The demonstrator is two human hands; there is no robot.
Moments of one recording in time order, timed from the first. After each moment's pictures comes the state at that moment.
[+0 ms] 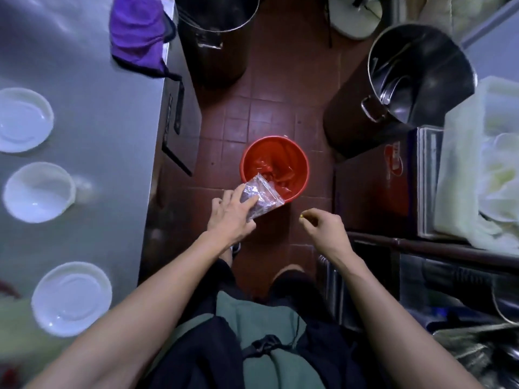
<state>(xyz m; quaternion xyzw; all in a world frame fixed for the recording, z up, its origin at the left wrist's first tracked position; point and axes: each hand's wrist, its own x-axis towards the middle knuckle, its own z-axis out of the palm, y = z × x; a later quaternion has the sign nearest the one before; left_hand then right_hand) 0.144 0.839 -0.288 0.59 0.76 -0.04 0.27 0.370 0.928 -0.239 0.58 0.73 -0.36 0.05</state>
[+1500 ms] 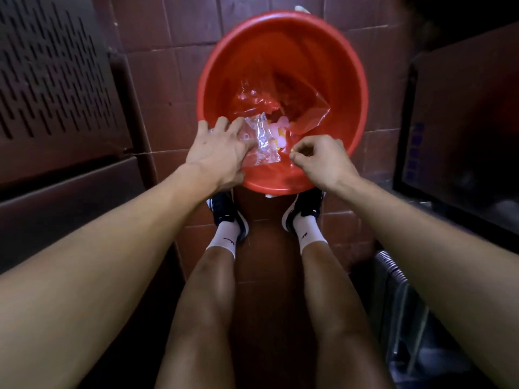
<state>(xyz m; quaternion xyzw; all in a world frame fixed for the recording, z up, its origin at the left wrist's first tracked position) 0.121 1.055 -0.669 0.71 0.59 -0.28 0.27 0.326 1.114 -0.669 0.59 0.63 -0.48 0.16</state>
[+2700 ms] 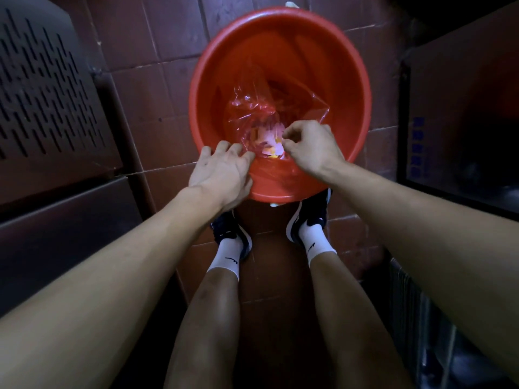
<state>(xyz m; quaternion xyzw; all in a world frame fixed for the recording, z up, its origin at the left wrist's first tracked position) 0.124 1.032 -0.694 0.69 0.61 -0.21 0.32 0.297 1.117 -0.710 0.63 0.64 -0.43 0.11</state>
